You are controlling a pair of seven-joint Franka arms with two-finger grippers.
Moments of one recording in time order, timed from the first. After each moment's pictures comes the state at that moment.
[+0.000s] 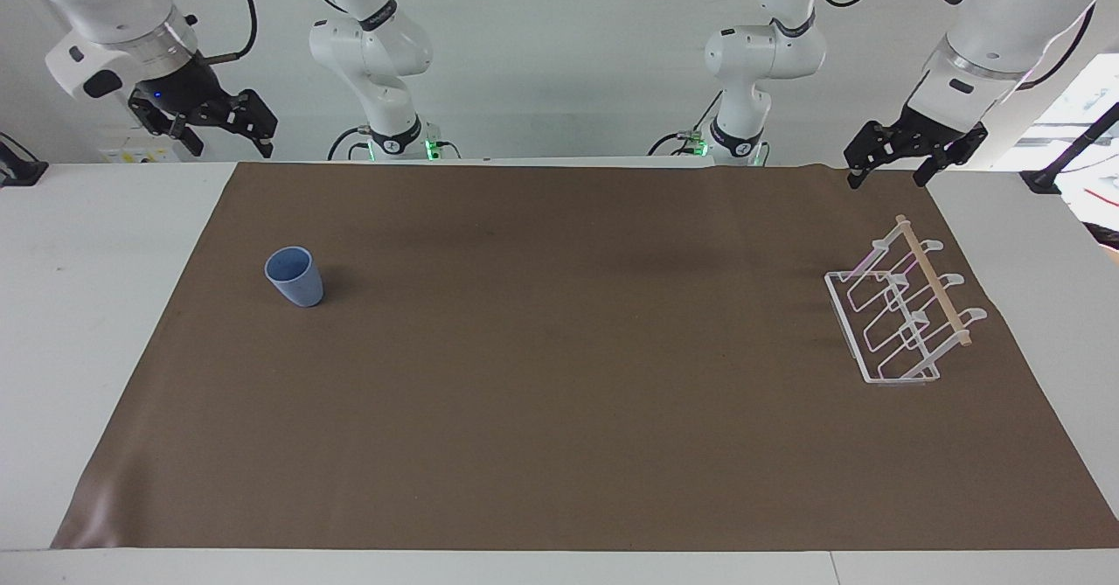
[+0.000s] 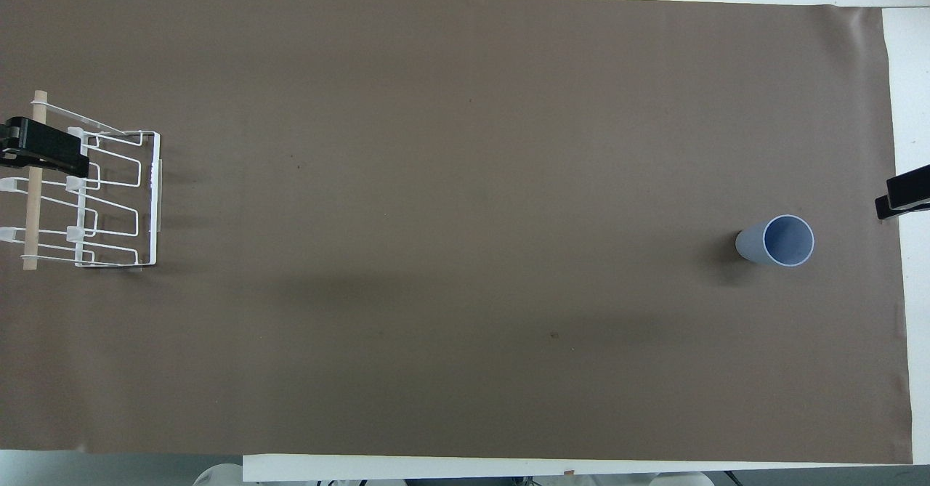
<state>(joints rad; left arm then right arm) -0.09 -0.02 -0.06 -1.52 0.01 1.44 -0.06 -0.11 -0.04 0.00 -1.52 -0.03 1.32 -0.07</state>
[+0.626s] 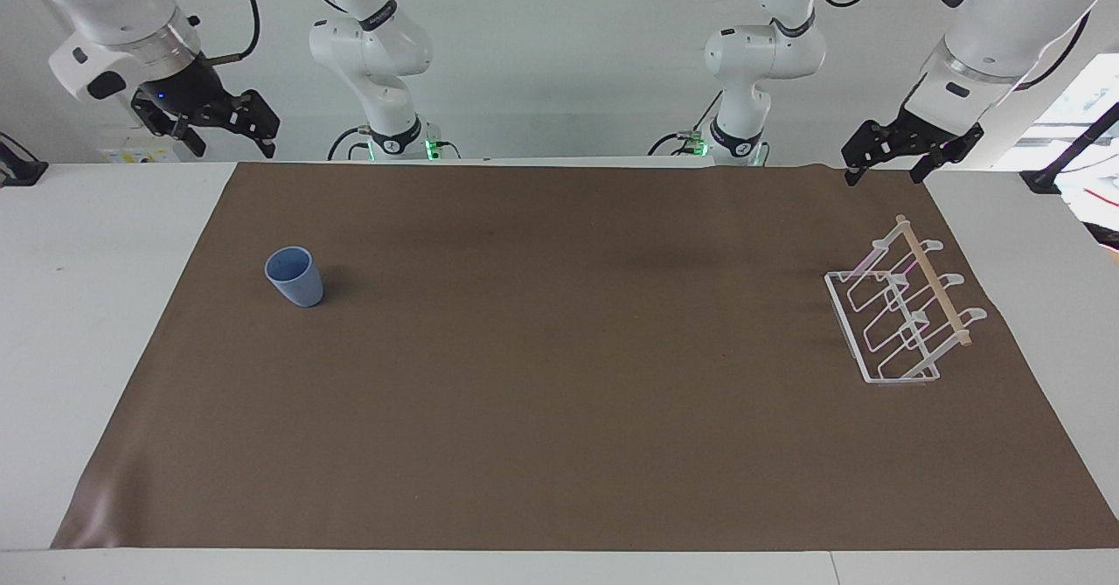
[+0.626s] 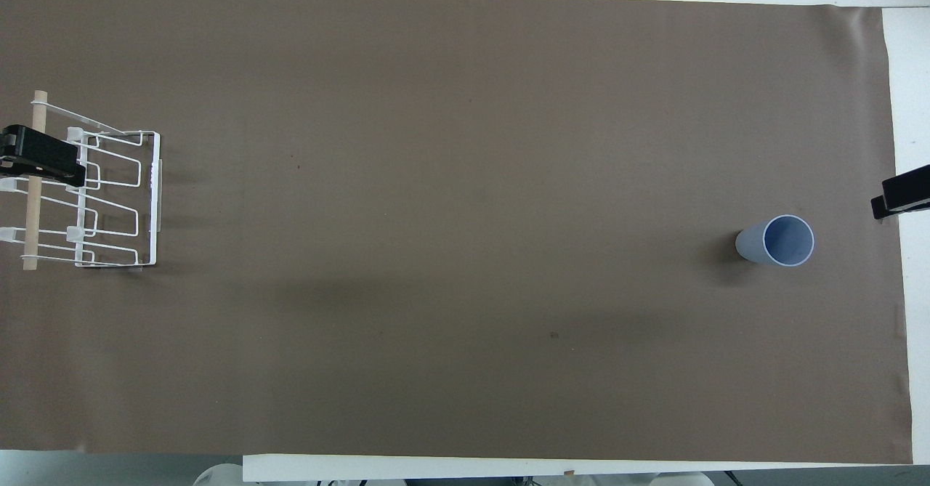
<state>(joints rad) -0.08 -0.02 -0.05 -1.53 0.01 1.42 -0.06 -0.11 -0.05 0.00 -1.55 -0.03 1.41 -0.14</state>
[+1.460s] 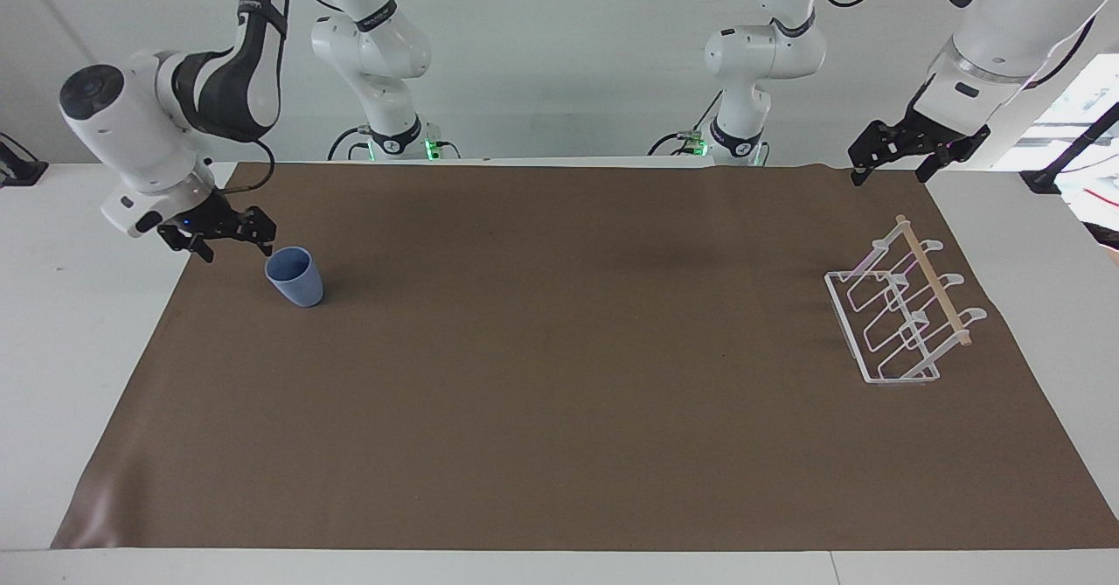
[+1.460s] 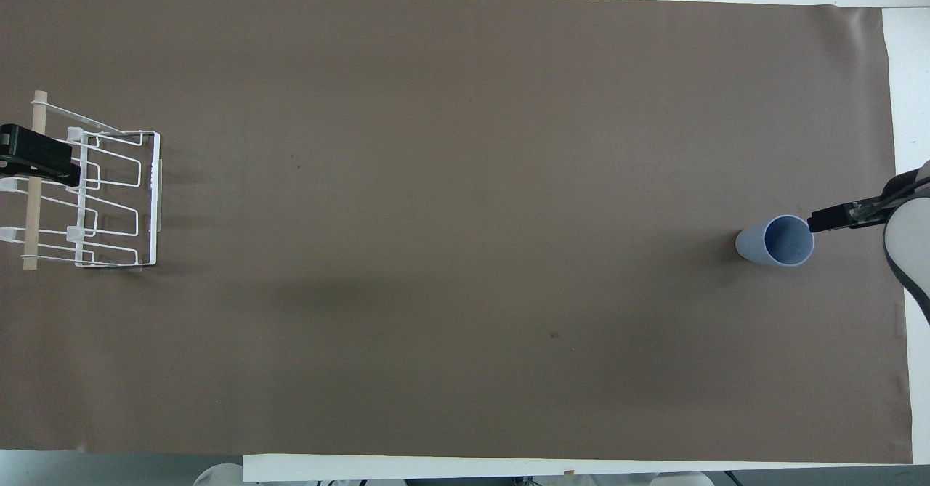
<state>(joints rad) -0.08 -0.02 -0.04 -1.53 0.01 1.42 -0.06 -0.26 -0.01 -0.01 -2.12 -0.03 2.02 -0.38</state>
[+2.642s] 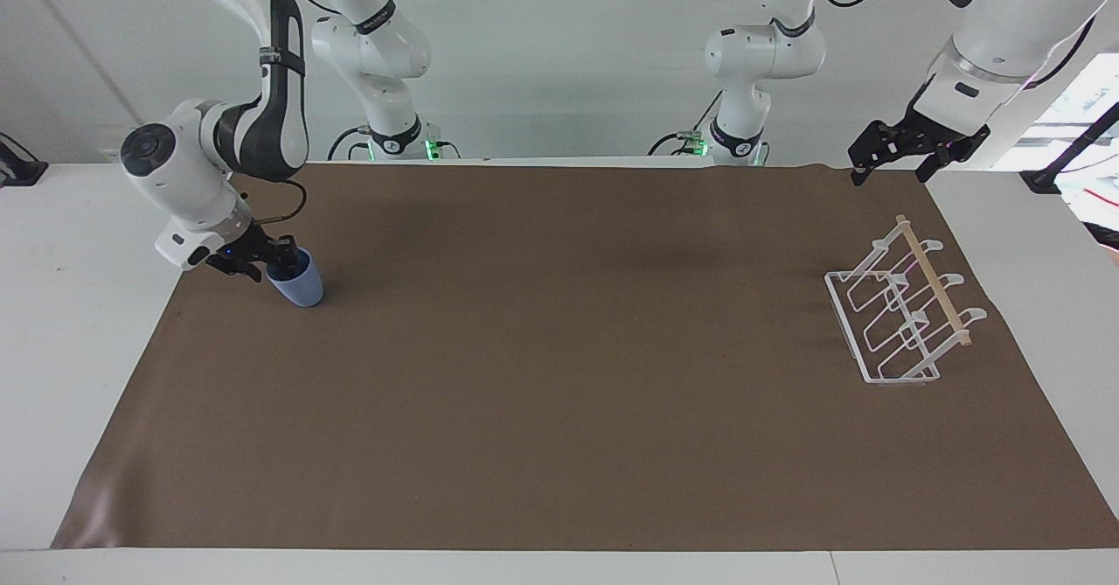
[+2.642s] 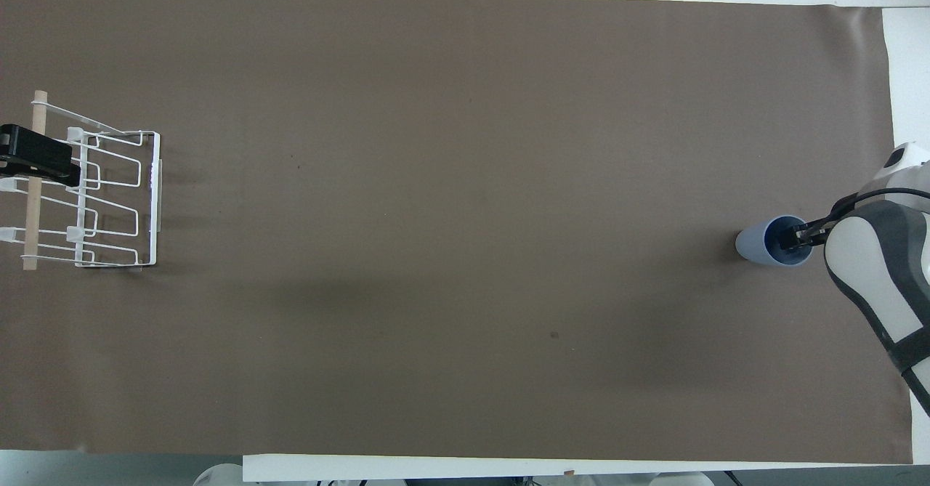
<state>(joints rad) -0.08 -0.02 -0.04 -1.53 0.01 1.42 -0.06 -0.26 0.02 0.00 -2.22 -0.03 2.12 -0.39</state>
